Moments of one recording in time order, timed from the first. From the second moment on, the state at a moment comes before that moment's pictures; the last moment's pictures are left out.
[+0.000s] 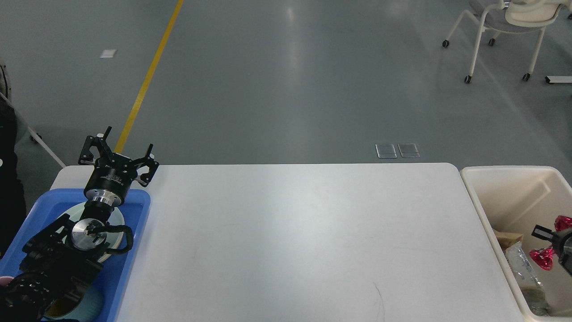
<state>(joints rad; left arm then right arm) -0.65 0.22 -0.91 -0.32 -0.26 -0.62 -0.26 0.70 -0.52 -0.54 0.22 -0.56 0.06 -0.02</state>
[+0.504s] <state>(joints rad) -0.65 0.22 -0.91 -0.32 -0.26 -0.62 -0.26 0.79 -0.53 -0.41 0.29 -0.55 0.05 -0.02</state>
